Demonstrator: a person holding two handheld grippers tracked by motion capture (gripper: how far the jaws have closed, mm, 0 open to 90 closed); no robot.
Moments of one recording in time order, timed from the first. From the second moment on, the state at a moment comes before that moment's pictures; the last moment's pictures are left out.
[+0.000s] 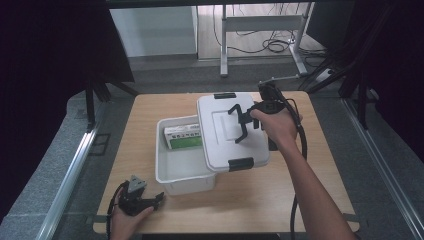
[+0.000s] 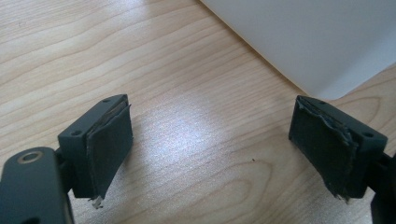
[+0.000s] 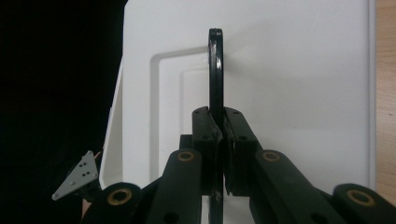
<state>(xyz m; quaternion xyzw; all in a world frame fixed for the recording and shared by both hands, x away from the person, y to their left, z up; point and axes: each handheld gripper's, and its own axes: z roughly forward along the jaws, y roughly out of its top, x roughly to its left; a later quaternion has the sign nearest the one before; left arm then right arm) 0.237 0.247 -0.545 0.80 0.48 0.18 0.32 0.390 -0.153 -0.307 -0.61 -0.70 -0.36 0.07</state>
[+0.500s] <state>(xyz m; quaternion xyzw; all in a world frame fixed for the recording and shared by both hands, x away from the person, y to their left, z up) 0.237 0.247 -0.545 0.80 0.48 0.18 0.32 0.392 -0.116 -0.301 -0.61 -0.71 -0.35 0.08</state>
